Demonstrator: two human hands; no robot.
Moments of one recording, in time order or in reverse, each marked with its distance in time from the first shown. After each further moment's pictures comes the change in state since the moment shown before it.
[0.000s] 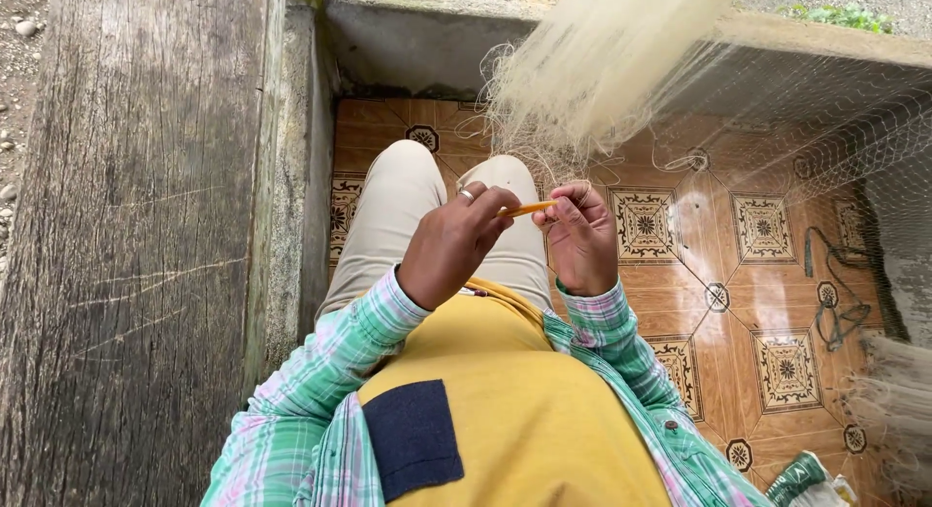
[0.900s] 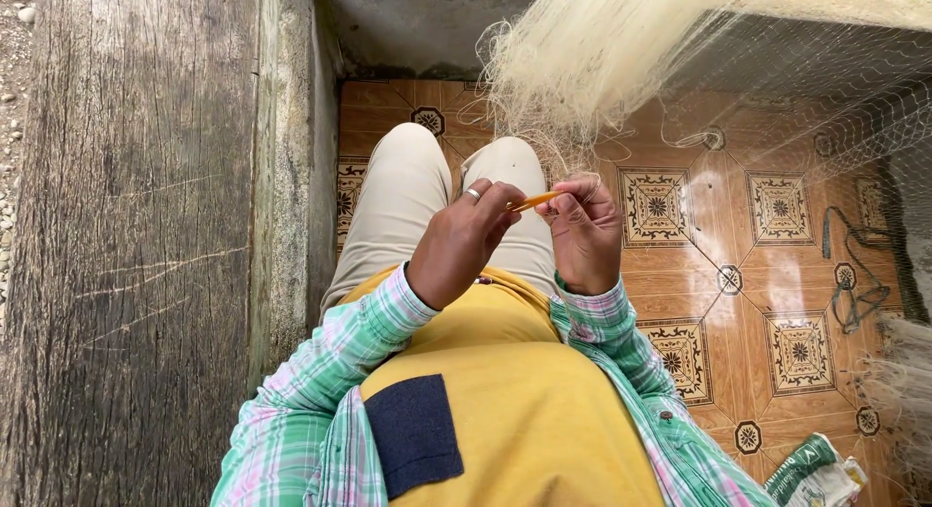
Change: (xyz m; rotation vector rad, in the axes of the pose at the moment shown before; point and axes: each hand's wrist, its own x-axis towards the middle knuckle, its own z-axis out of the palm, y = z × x) left_hand -0.009 0.011 0.007 -0.099 0.019 -0.005; right_hand -0.016 0.002 0.014 -0.016 0.025 -0.132
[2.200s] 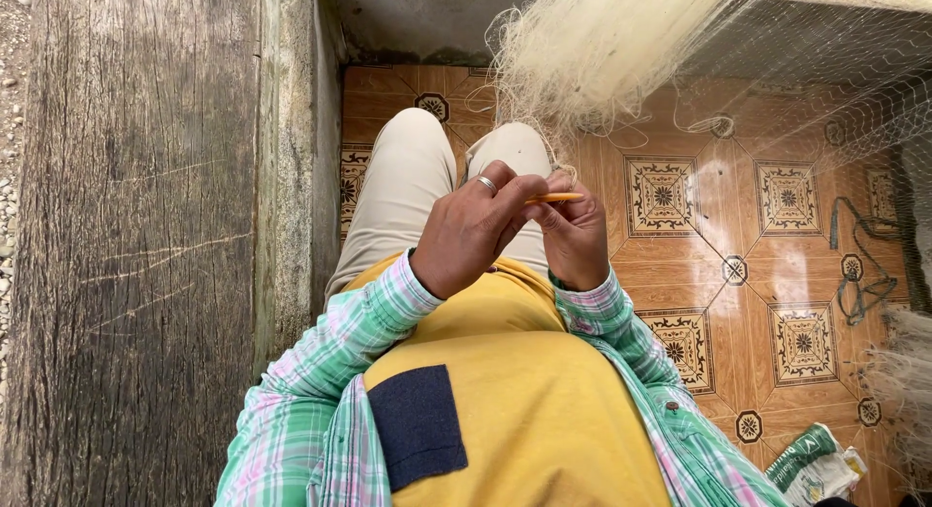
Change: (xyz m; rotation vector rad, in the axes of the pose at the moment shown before) left_hand -0.001 0.007 -0.006 0.134 -0.007 0.110; right_hand -0.001 0.024 -0.008 -0.104 -0.264 -0.067
